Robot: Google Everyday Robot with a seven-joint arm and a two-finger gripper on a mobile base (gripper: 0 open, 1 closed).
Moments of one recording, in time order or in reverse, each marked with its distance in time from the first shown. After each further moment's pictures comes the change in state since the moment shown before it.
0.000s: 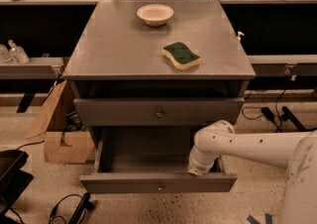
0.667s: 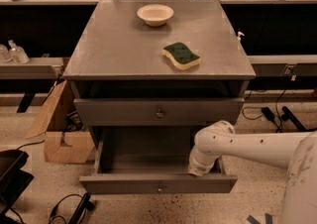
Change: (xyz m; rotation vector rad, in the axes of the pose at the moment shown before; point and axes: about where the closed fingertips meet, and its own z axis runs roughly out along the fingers) arm 0.000 0.000 -0.001 0.000 0.000 0.000
